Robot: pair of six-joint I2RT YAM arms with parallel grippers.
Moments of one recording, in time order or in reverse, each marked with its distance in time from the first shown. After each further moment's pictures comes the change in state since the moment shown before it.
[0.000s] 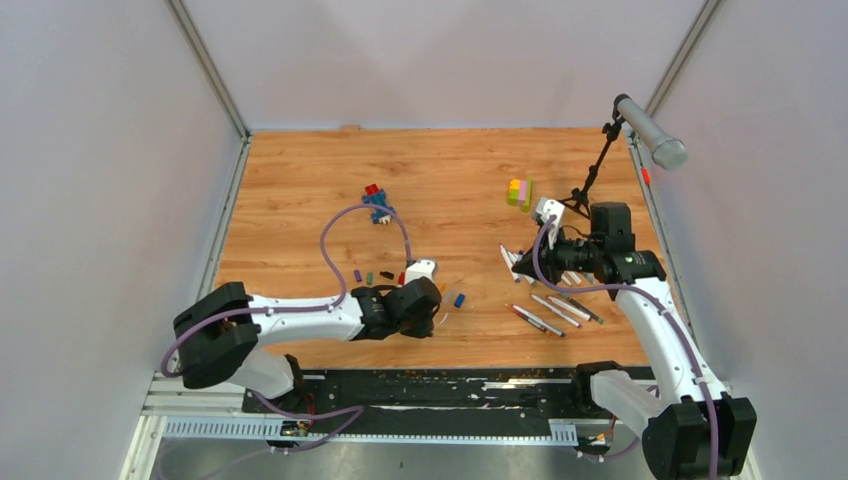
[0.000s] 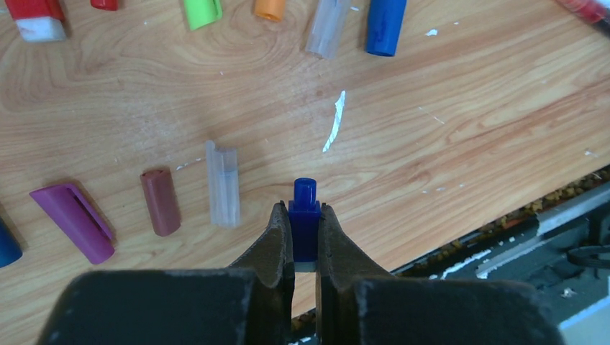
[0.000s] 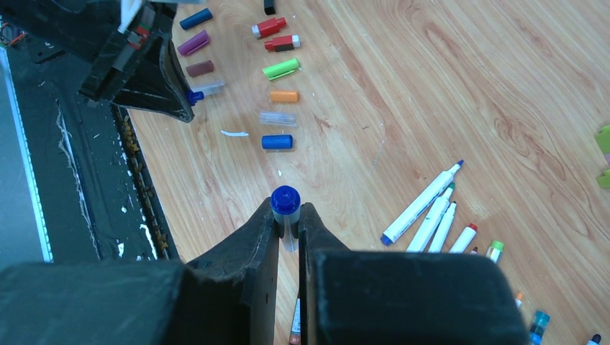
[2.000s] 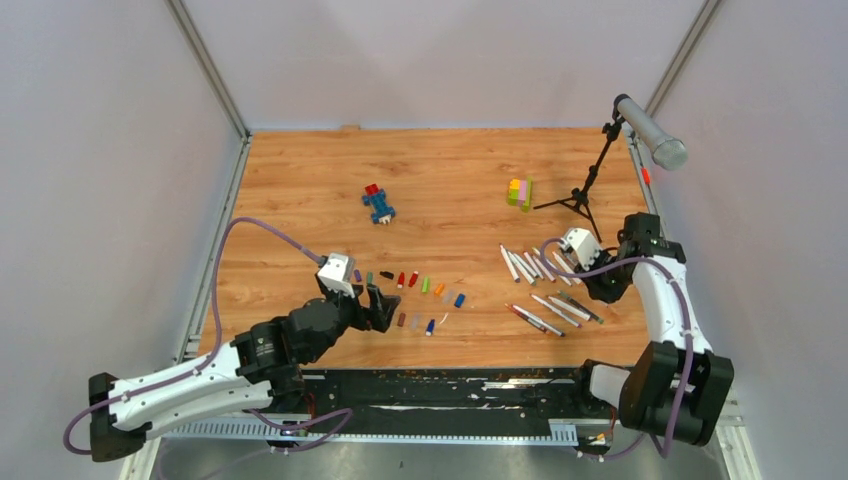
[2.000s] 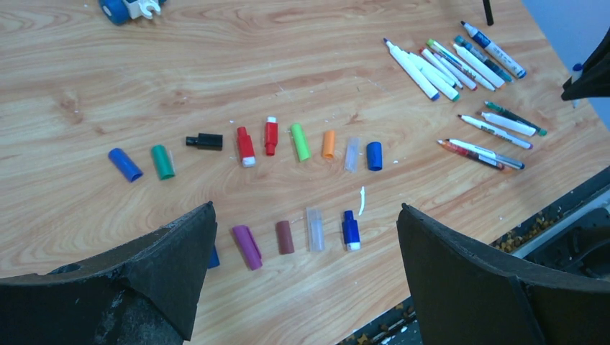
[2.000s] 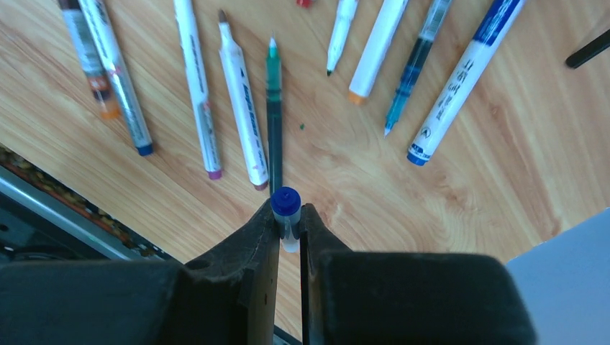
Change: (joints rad) left arm -0.014 -0.853 -0.272 -0.017 -0.325 0.277; right arm -0.334 0.151 0.014 -0.349 0.589 -0.548
